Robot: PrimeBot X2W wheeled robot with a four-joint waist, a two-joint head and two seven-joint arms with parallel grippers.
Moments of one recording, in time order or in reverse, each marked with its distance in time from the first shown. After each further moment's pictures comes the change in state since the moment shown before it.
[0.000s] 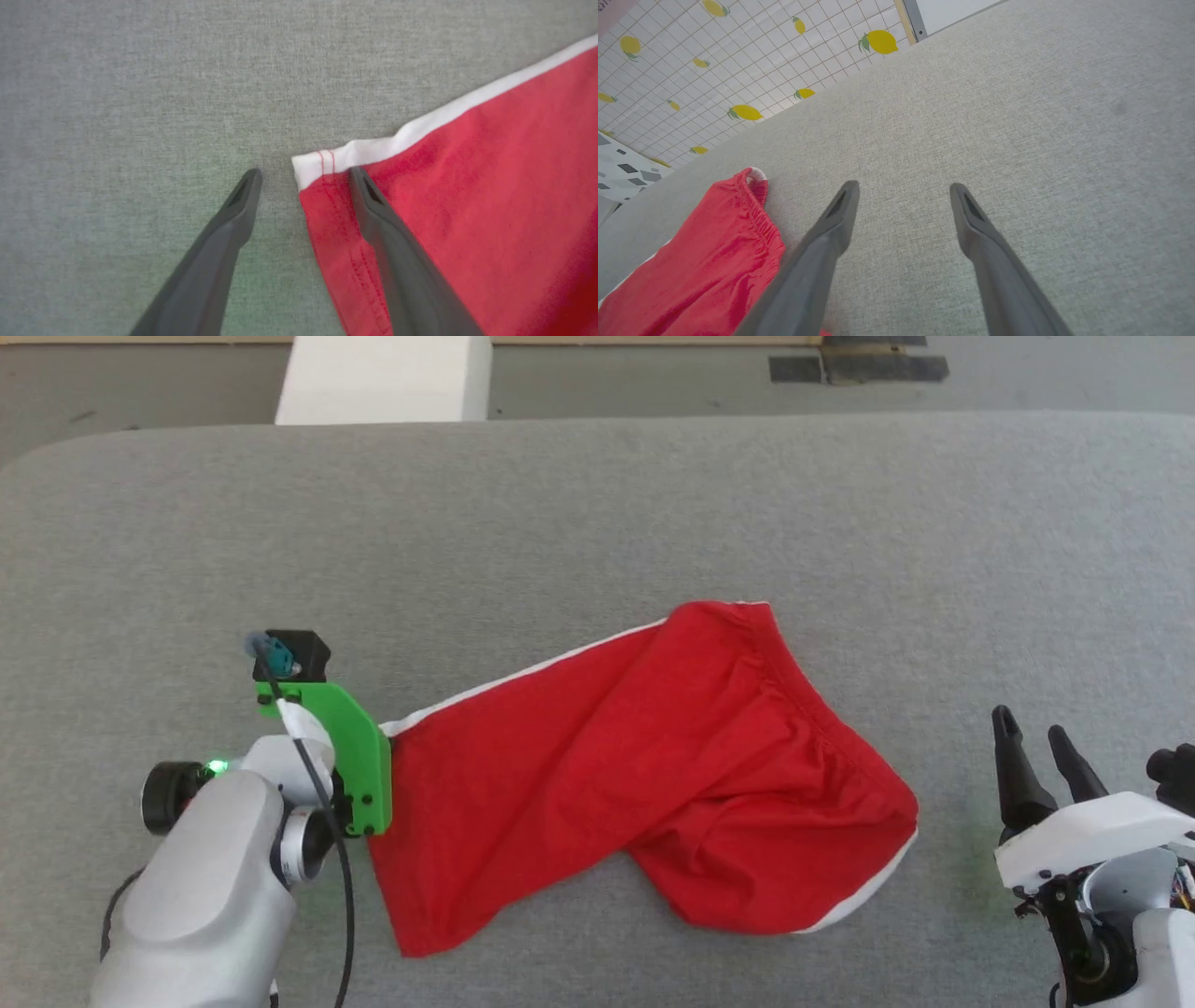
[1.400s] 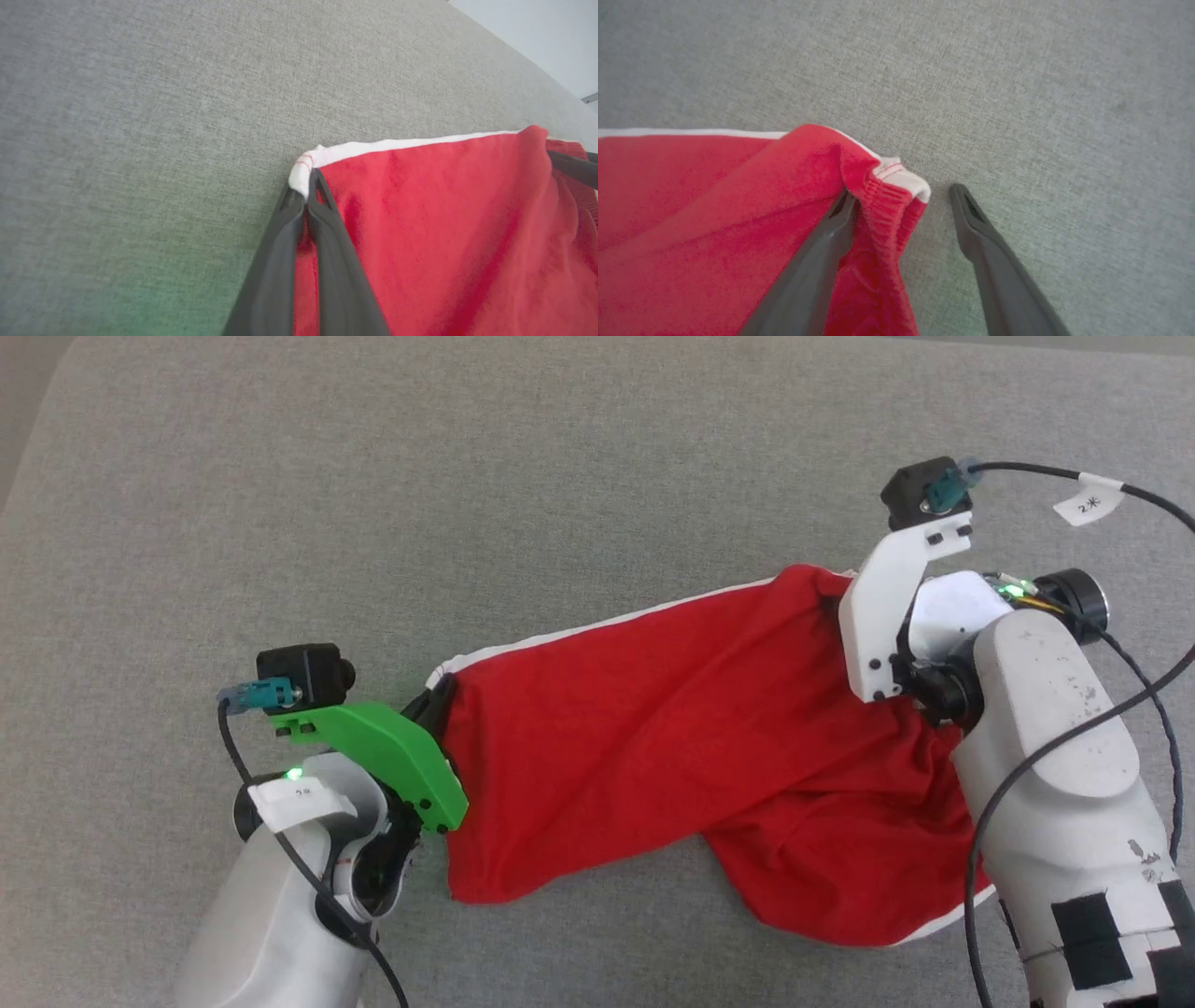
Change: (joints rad) left arm 0.168 -0.146 0.120 -0.289 -0.171 -0.016 -0.295; right arm -0.580 0.000 0.296 0.352 -0.392 0.000 0.613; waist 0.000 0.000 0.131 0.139
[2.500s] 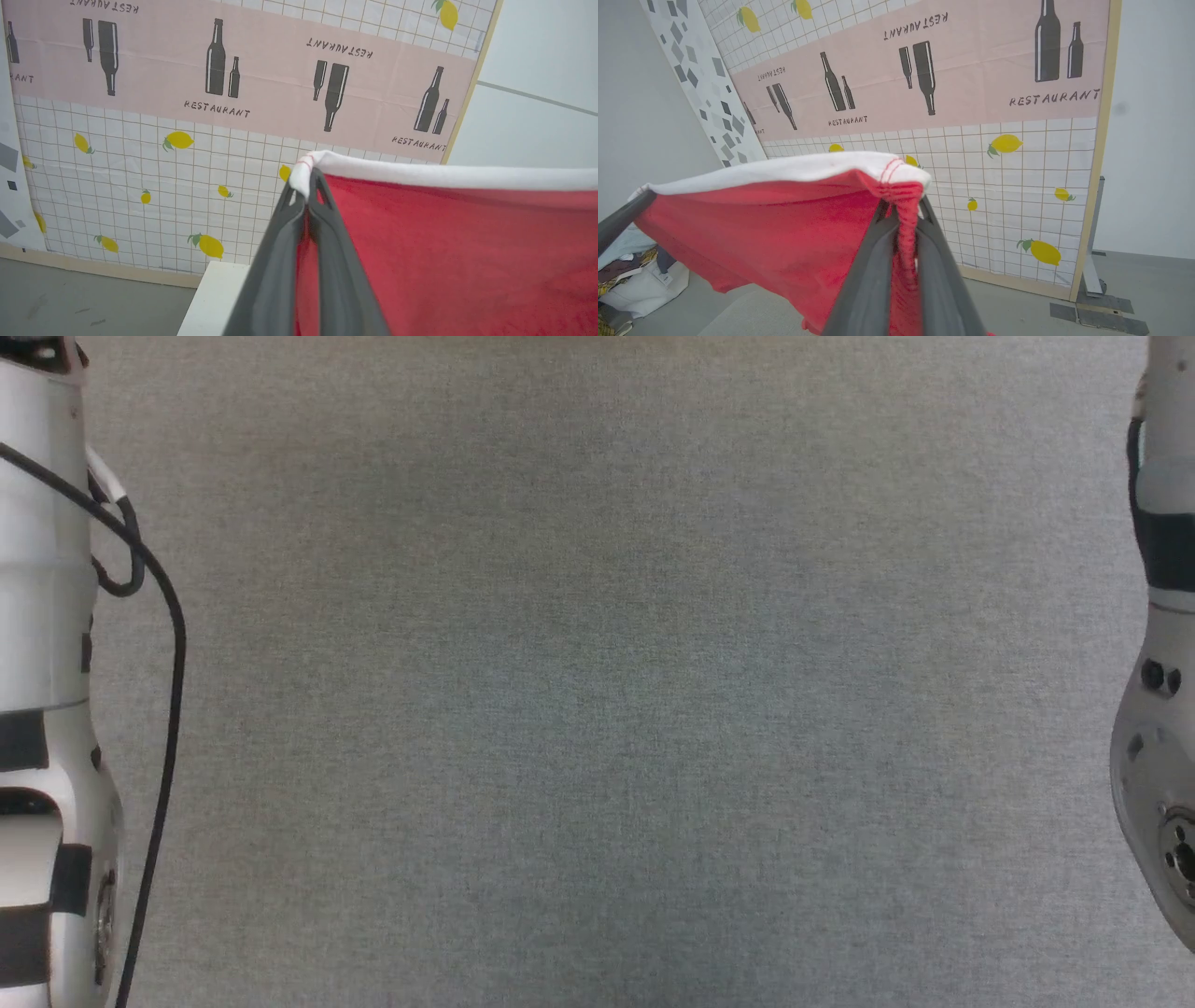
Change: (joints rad) left arm -0.942 0.125 0.105 0.316 0.106 -0.078 -0.234; right arm -0.690 -0.003 -0.077 -0.001 0.358 0.000 -0.349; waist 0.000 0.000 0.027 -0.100
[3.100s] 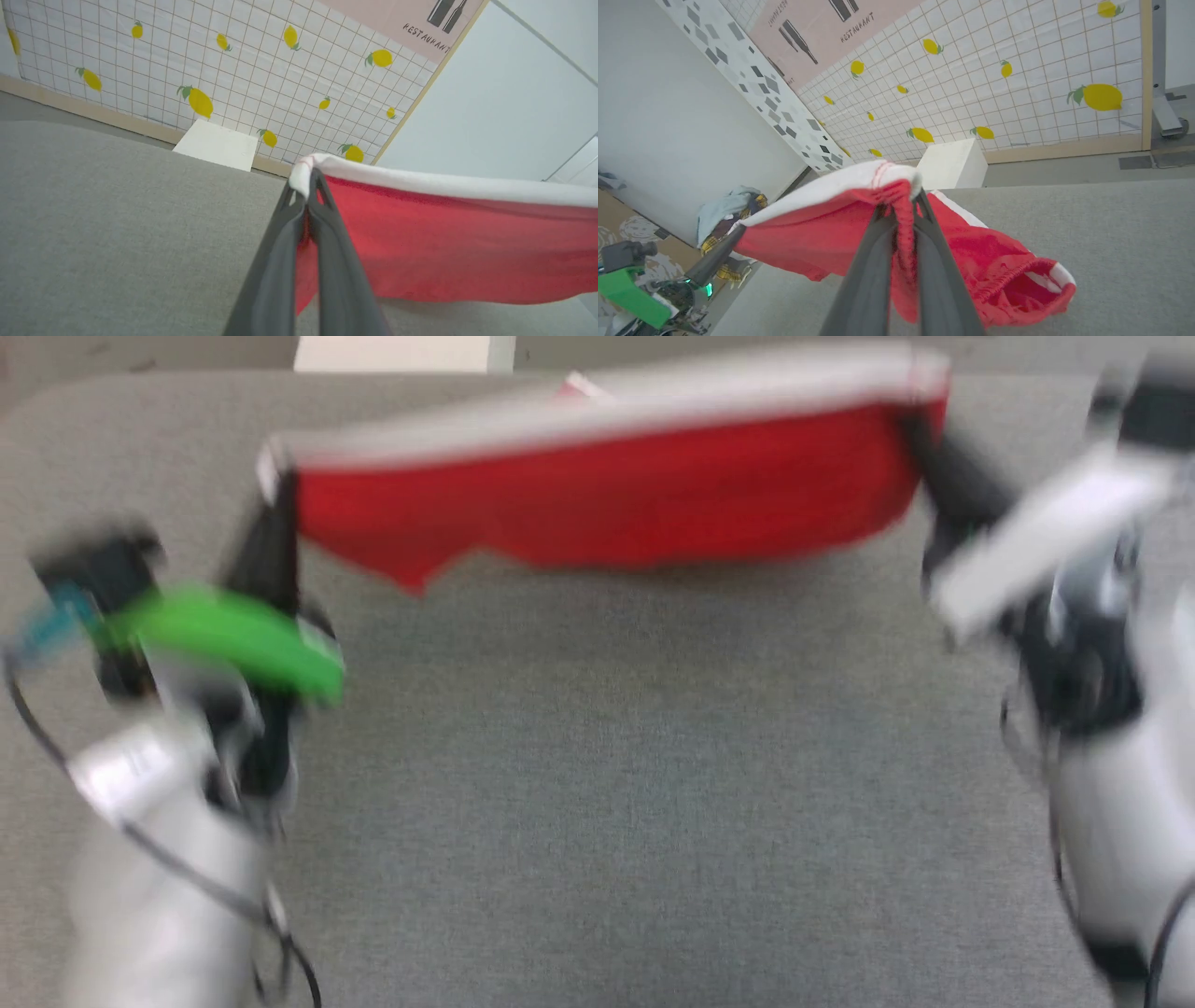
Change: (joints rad) left arm 0.726 -0.043 0.011 -0.175 -0.148 -0.097 -0.166; right arm 0.764 -0.164 0.171 -0.367 0.447 0.000 -0.105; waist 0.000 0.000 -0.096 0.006
